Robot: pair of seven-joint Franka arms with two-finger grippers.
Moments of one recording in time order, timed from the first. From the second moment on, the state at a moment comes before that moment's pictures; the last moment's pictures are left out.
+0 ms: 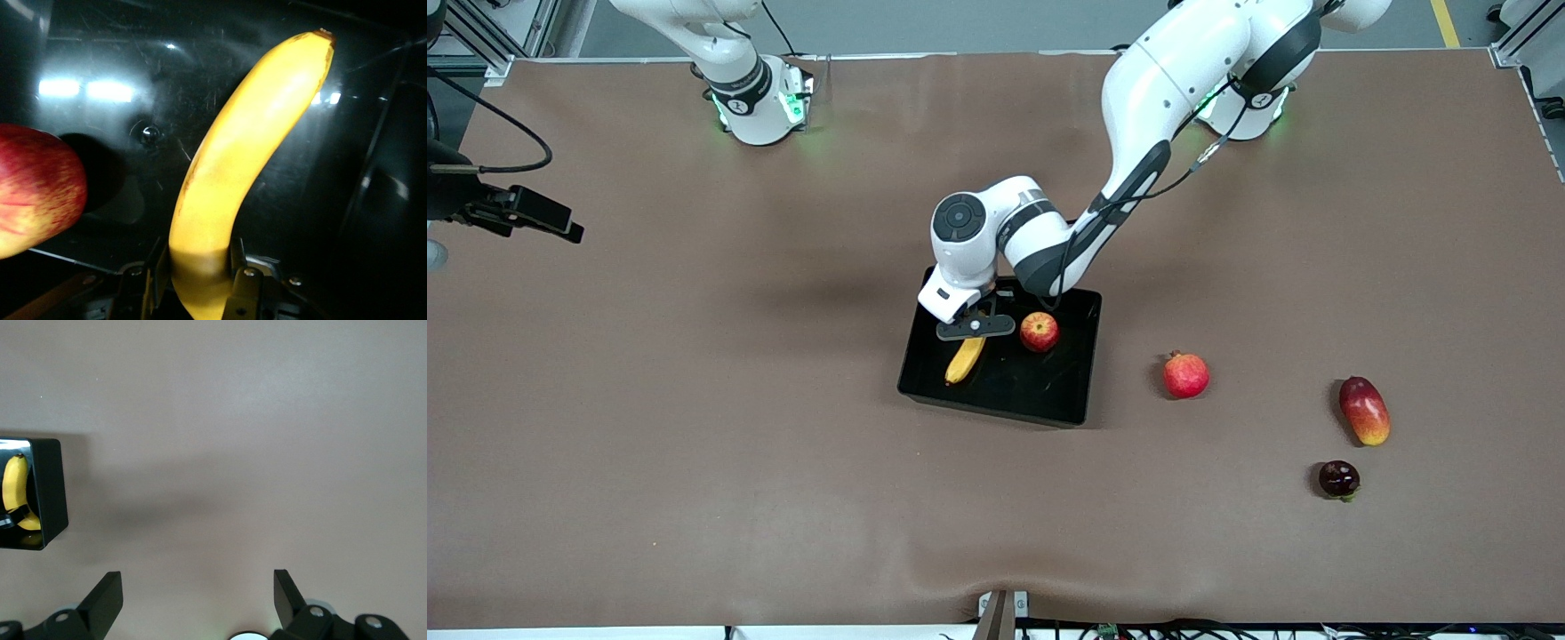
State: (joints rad) left arm -0.66 0.93 -0.32 -1.29 0.33 2.16 -1.12; right arm -0.05 0.01 0.00 -1.56 0.07 1.47 0.09
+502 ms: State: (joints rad) left arm -0.66 0.93 -0.29 -1.26 0.33 2.16 -1.12; right arm -0.05 0.01 0.00 -1.56 0.07 1.47 0.09
